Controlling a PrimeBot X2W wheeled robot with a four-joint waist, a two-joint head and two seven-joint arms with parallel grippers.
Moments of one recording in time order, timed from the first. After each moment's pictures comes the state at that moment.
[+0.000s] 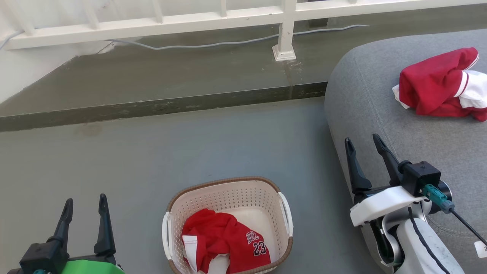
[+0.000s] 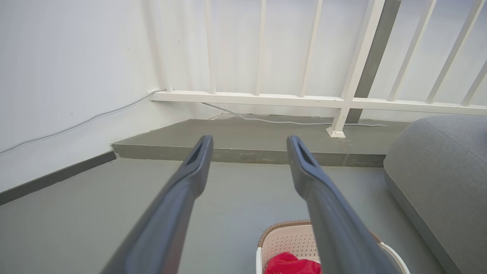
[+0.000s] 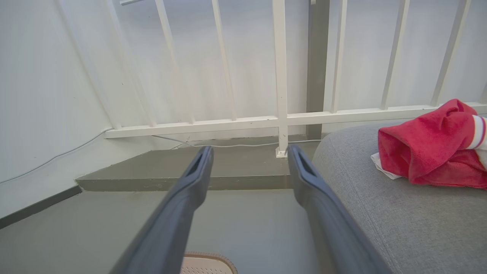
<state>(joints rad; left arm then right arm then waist) 0.17 0.21 -0.13 -0.06 -0.40 0.12 -0.25 -0.09 -0.07 0.22 0.21 0.20 0.00 -0.25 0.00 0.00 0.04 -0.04</state>
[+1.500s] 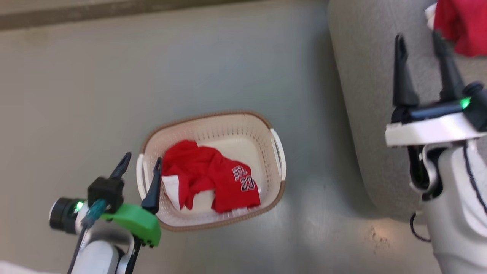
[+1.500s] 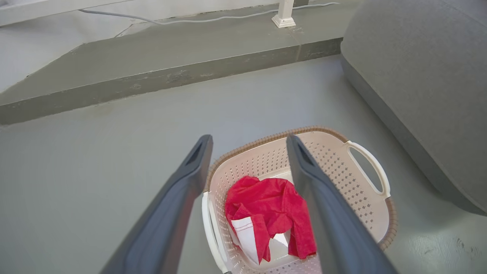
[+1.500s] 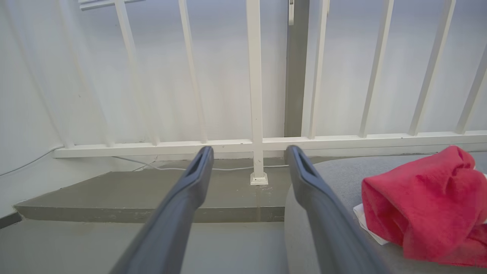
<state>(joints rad) -0.13 0.20 -0.33 0.12 -0.29 0.02 -0.10 -0.33 -0.13 0.12 0.02 0.19 -0.02 -0.25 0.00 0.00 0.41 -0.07</state>
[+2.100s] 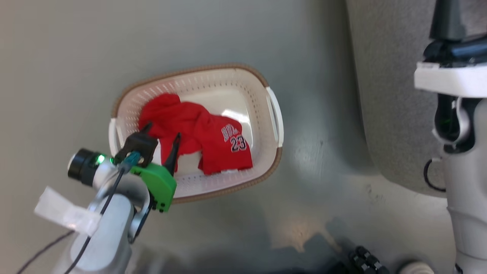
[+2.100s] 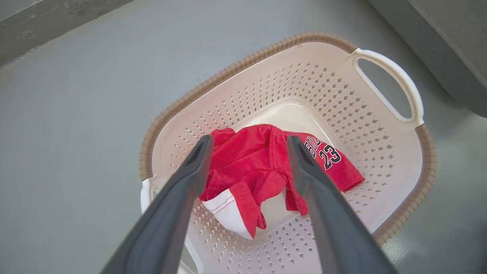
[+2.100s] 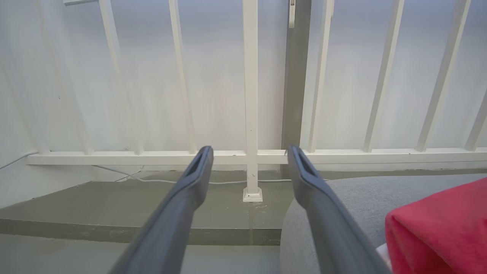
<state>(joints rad) -0.41 0.17 -0.46 0.36 -0.19 -0.05 0.00 -0.53 -0.15 0.08 -0.09 0.19 -0.02 -0.26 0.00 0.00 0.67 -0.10</state>
